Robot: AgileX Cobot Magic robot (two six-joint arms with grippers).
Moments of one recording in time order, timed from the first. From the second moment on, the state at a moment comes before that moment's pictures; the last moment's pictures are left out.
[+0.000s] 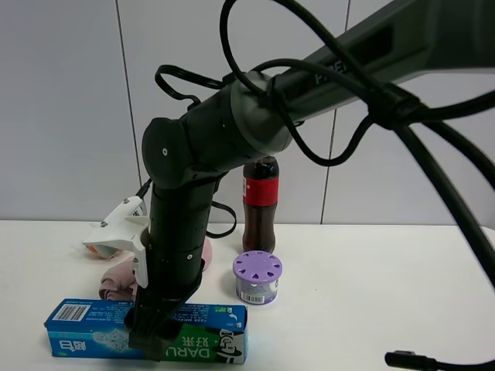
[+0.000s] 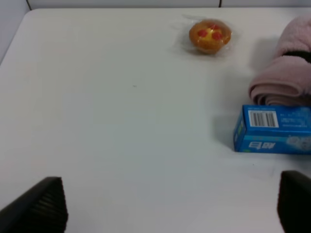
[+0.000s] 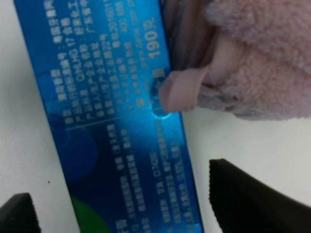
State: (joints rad) left arm -0.01 -0.01 -0.51 0.02 1.05 -0.04; right arm 0.93 2.27 -1.71 0.10 0.86 -0.57
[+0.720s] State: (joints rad) left arm -0.01 -0.01 -0.51 0.02 1.05 -0.04; right arm 0.92 2.30 -1.71 0.10 0.83 -0.60
